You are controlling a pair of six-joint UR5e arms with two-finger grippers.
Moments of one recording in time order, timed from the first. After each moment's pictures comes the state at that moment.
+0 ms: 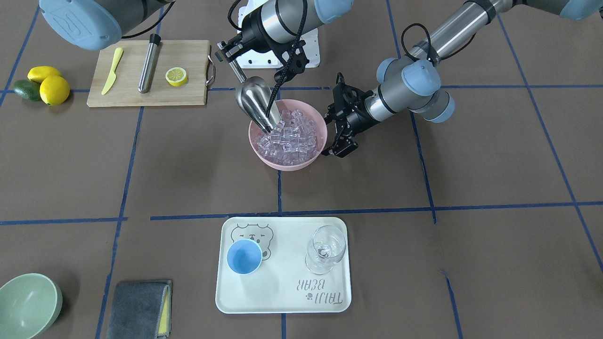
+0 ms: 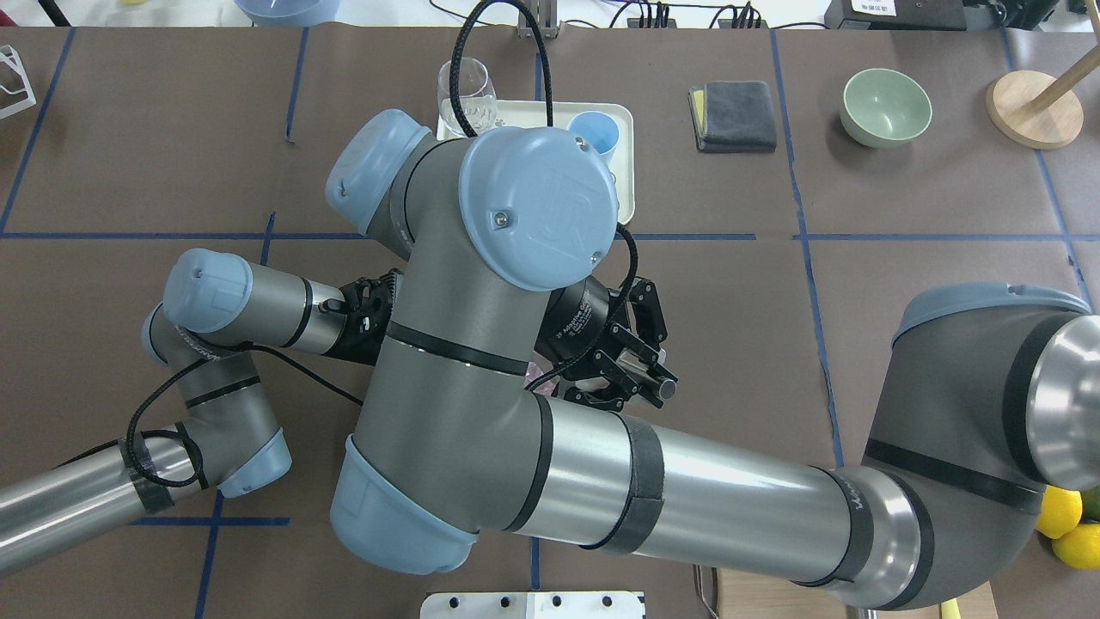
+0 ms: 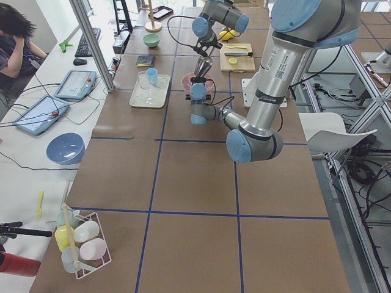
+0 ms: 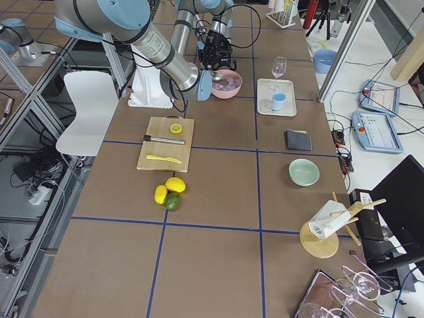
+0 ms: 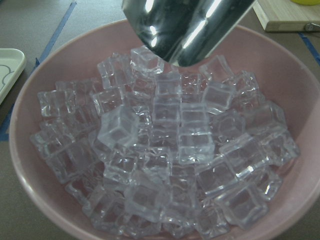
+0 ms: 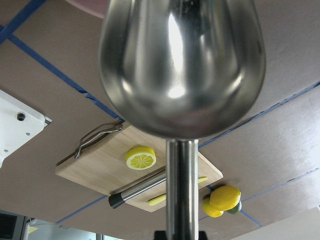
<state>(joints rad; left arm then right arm) -0.55 -2.02 -1.40 -2.78 -2.07 0.05 0.45 -0.39 1.58 -2.89 1.84 0.09</state>
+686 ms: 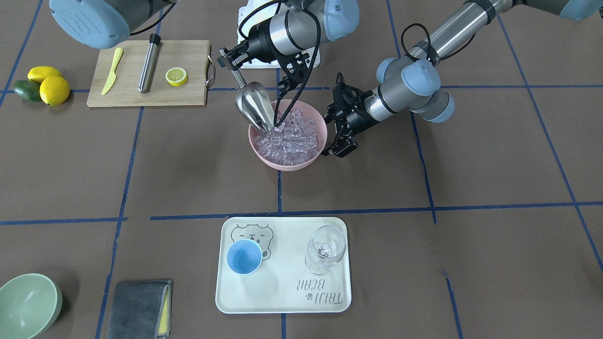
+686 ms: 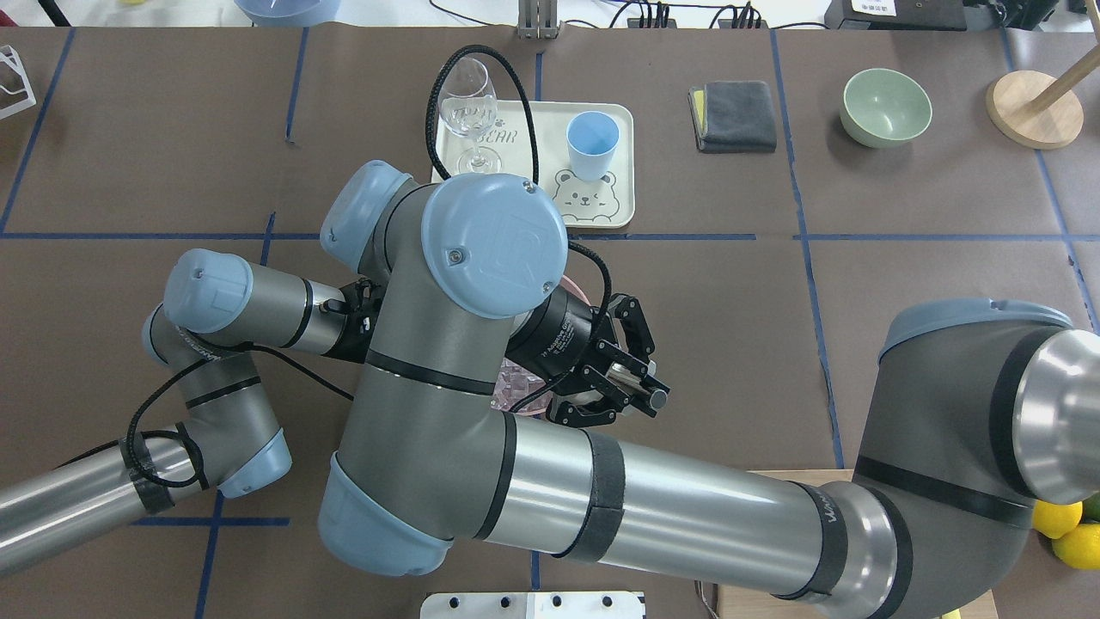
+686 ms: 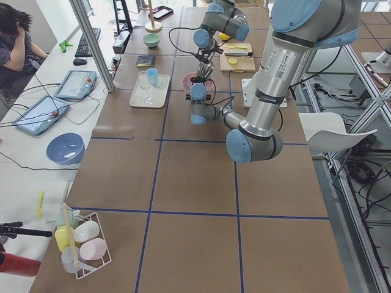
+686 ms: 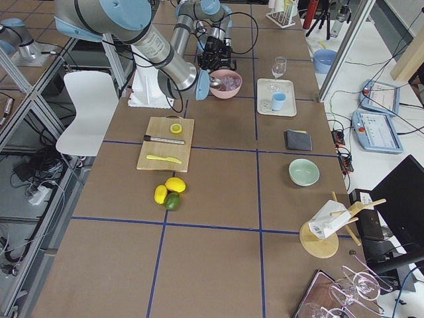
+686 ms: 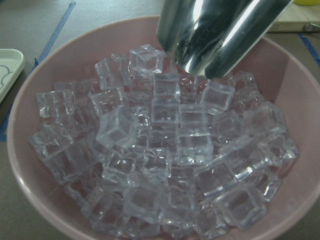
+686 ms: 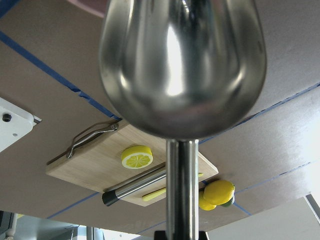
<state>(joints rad) -0.55 -2.02 -1.40 -2.78 -2.07 0.05 0.42 -0.38 1.47 -2.84 1.80 0.09</state>
